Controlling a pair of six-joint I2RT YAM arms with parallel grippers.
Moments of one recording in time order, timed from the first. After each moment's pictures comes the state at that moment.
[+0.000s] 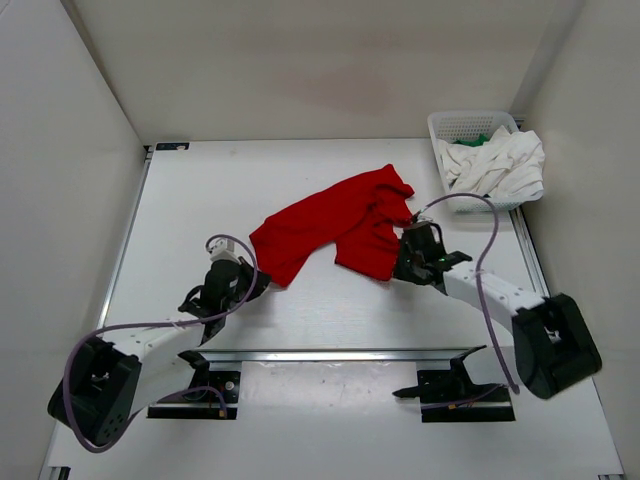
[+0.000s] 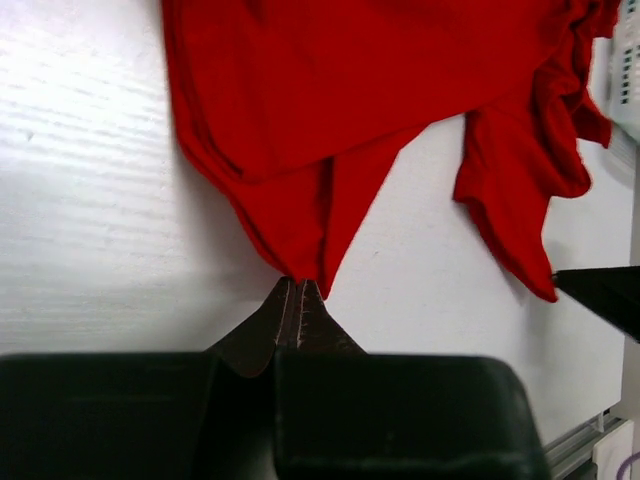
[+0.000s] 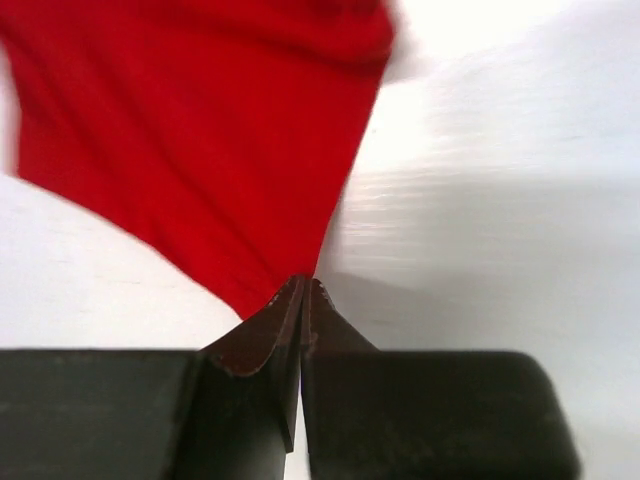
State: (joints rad) left arm -0.48 1.06 0.21 0.33 -0.07 -0.86; right arm 0.44 1.36 0.64 -0.21 0.05 0.57
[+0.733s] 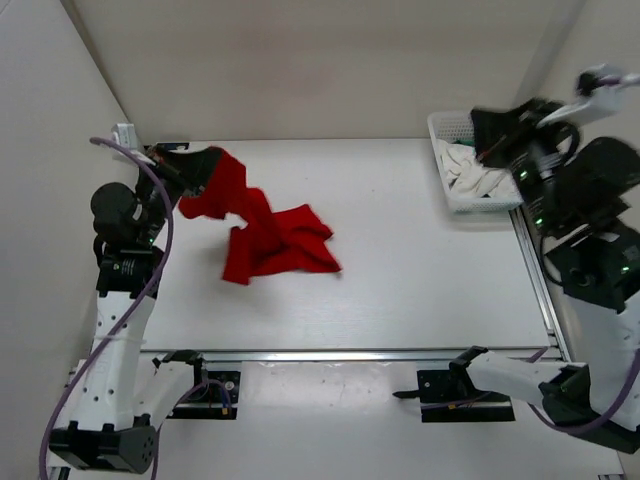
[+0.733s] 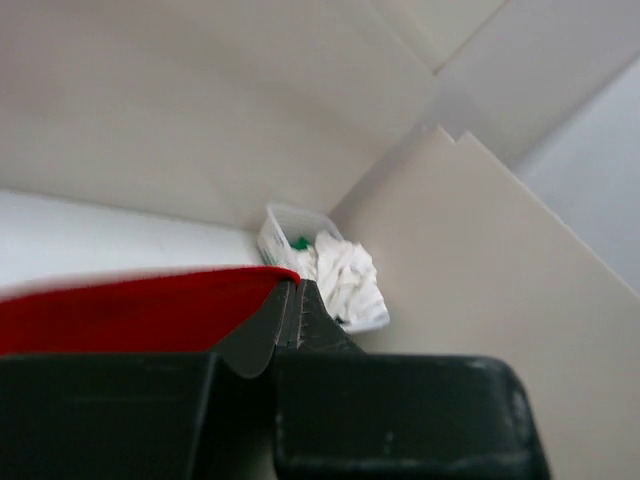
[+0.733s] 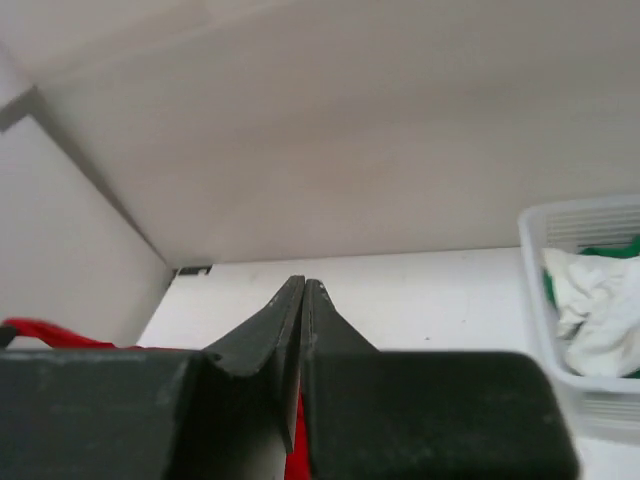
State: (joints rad) left arm -0.06 0.91 1.12 0.02 0.35 -0.80; right arm 0.57 1.15 1.95 -0.65 0.36 0.29
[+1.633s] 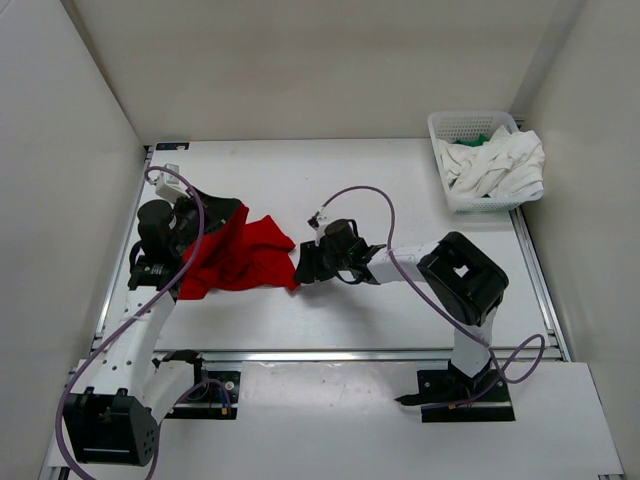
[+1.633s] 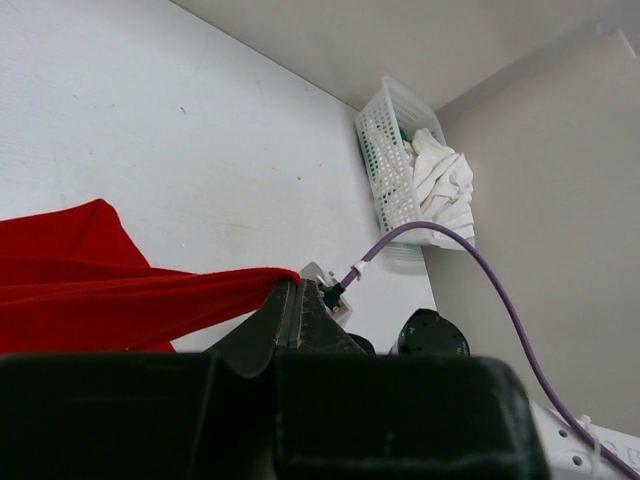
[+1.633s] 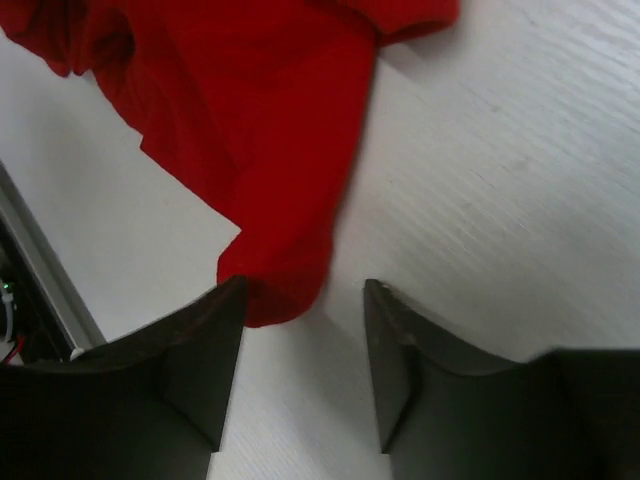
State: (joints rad) left arm -0.05 0.93 0.74 0.05 0.38 -0.78; right arm 0.78 1.87 0.95 0.26 -0.34 0.52
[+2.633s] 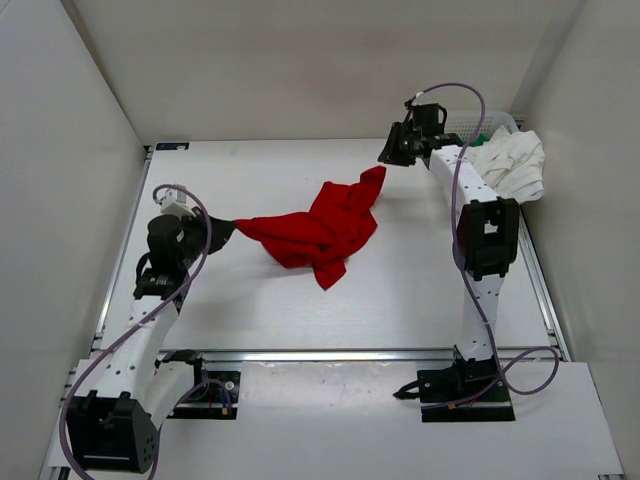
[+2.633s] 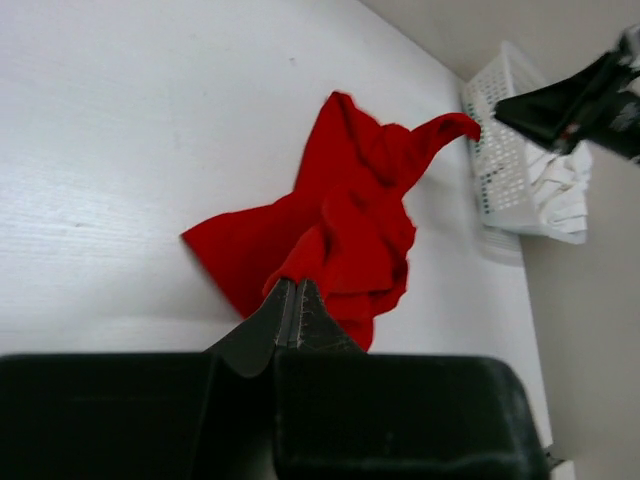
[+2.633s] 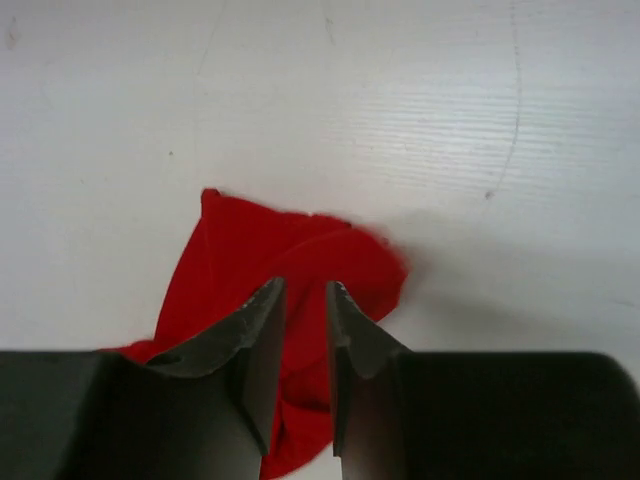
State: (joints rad) left arm -0.05 0.90 0.63 -0.02 0.28 -0.67; right arm 0.17 2.16 1.92 -0.45 -0.29 0.36
